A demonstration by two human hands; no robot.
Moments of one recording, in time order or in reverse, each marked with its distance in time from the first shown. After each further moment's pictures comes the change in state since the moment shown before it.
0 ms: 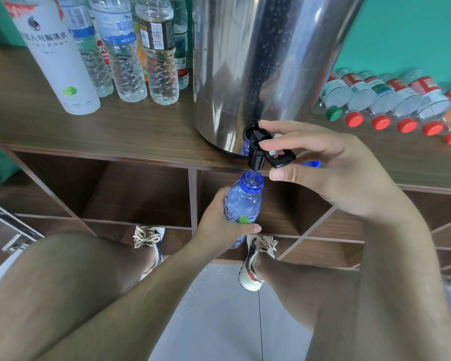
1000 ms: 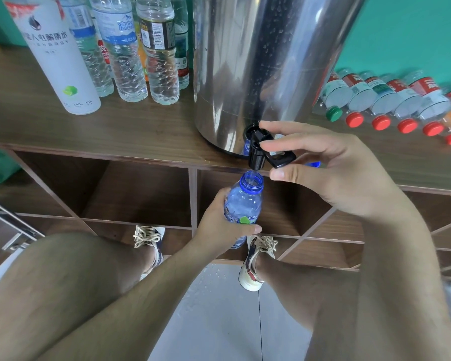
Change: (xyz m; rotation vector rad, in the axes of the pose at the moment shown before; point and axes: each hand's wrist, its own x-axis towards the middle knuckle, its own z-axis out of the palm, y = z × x) left_hand 0.001 -0.002 0.001 0.002 -0.006 0.001; right_hand 0.000 0.001 0.001 0.006 0.010 0.000
